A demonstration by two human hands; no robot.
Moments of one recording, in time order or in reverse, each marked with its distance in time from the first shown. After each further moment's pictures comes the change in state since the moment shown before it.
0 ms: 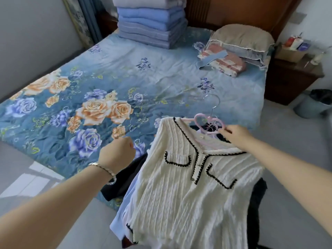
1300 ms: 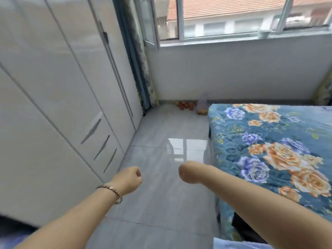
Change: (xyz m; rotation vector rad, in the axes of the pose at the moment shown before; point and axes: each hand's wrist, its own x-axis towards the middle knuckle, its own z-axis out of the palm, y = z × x) left_hand -0.390 -0.264 -0.004 -0.397 0.055 -1.135; right_hand -0.312 -0.447 0.208 -0.873 -0.611 -1.591
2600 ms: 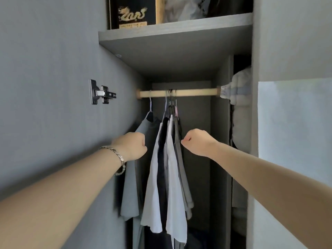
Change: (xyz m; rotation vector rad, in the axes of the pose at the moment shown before) left_hand -0.367 -0.512 -0.347 0.013 0.839 -1.433; right_hand 0.034 -0.827 -0.331 0.118 0.310 -1.443
